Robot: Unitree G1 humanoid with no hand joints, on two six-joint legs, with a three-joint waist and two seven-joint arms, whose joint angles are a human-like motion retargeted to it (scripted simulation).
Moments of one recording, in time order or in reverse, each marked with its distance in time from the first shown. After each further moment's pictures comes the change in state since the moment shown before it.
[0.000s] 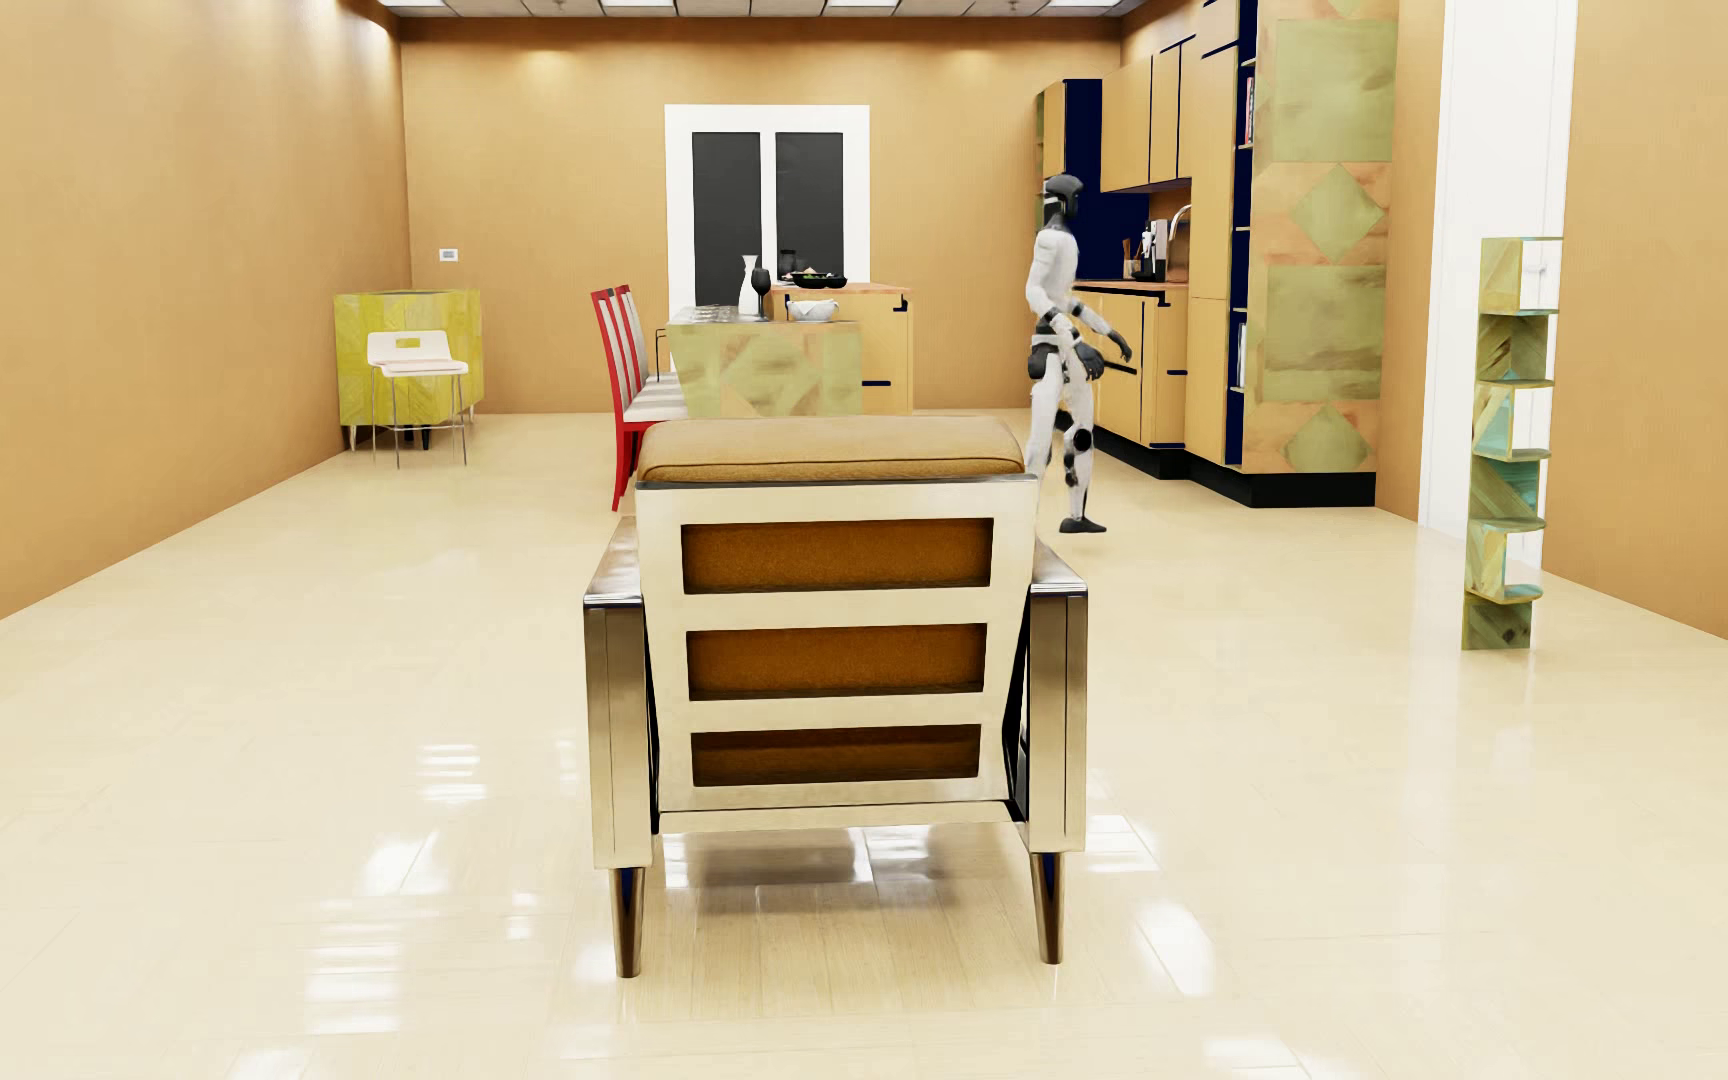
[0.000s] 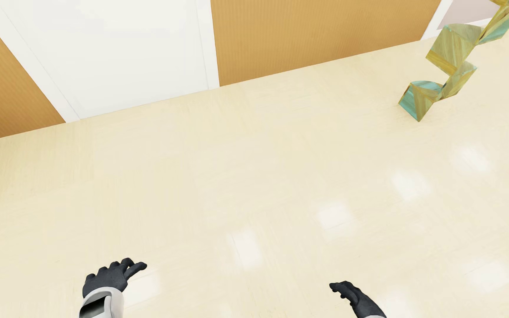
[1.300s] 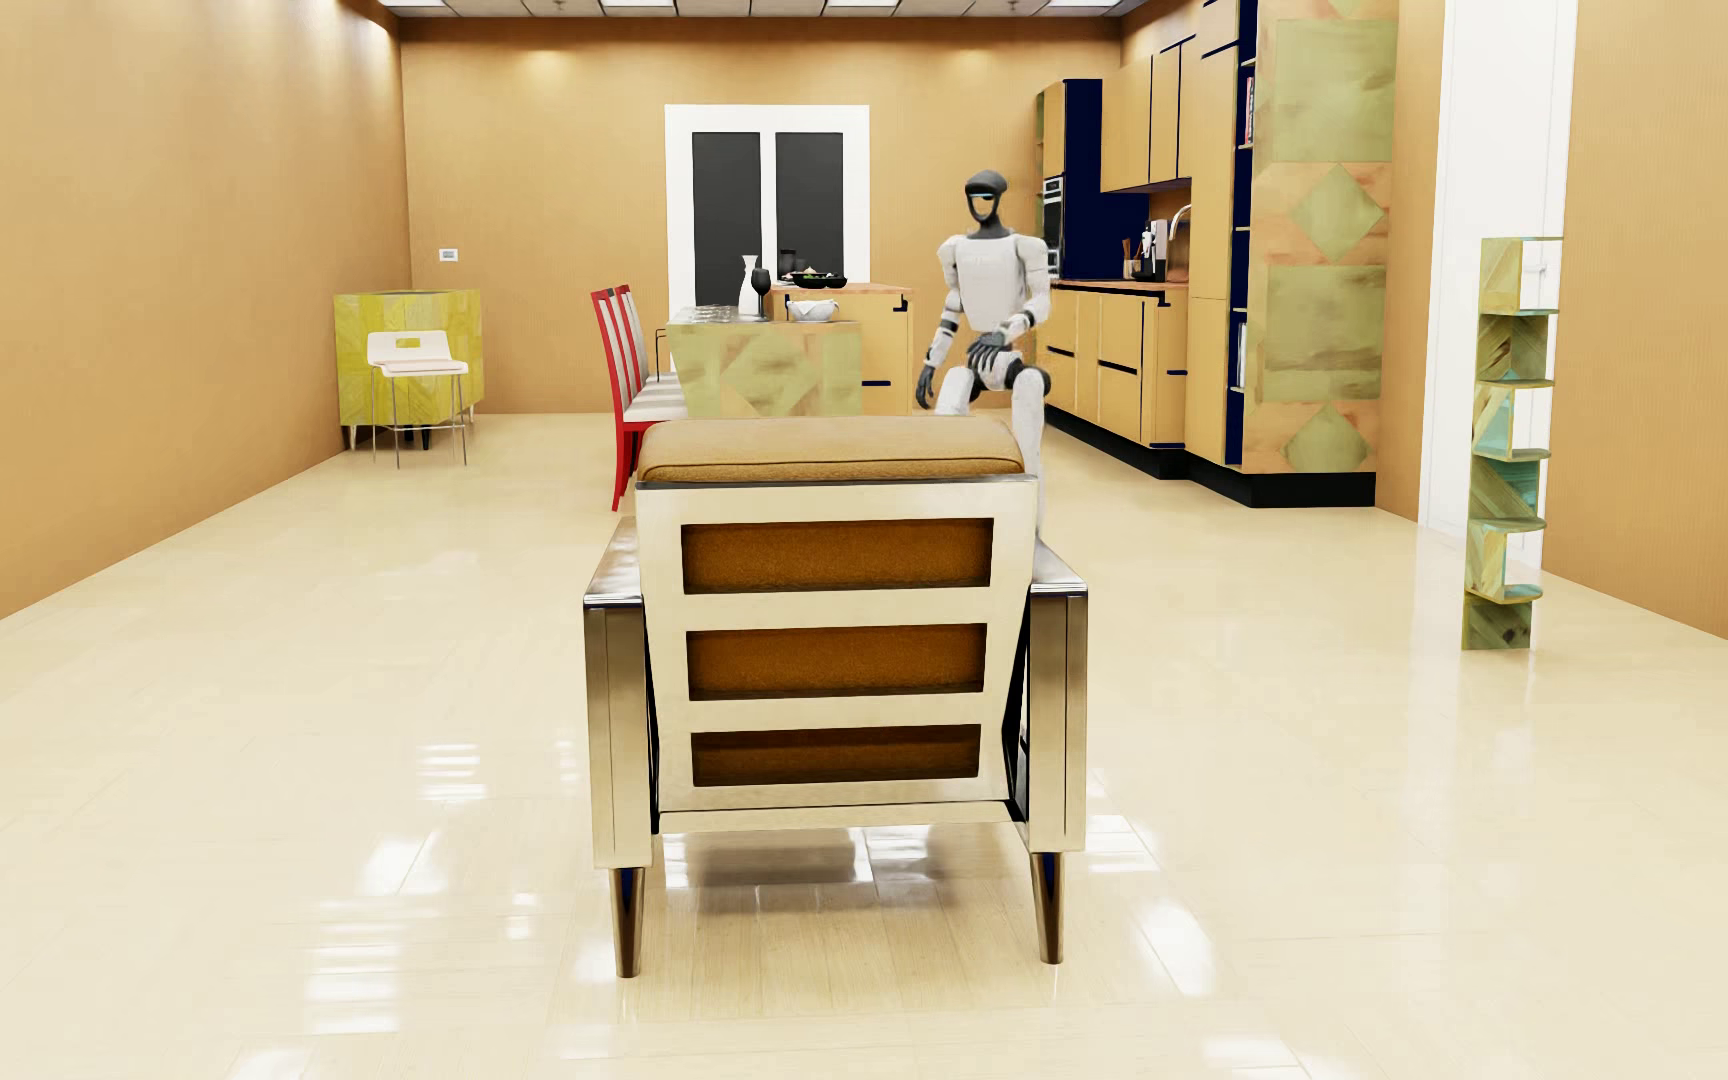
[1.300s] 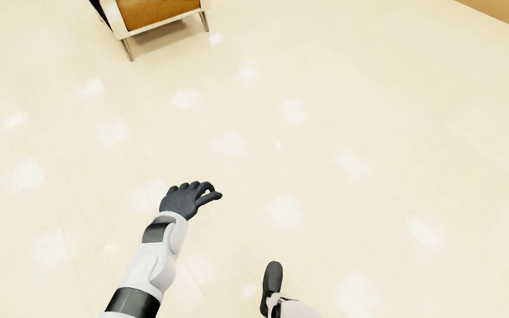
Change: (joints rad) body 0.264 -0.564 -0.095 -0.511 0.487 -0.020 -0.703 0.835 0.024 -0.025 -0.443 -0.306 0.235 -0.383 0.209 -0.089 -0.056 0.112 0.082 -0.203 -0.082 -0.138 0.087 -0.002 -0.030 -0.148 0.057 -0.082 0.066
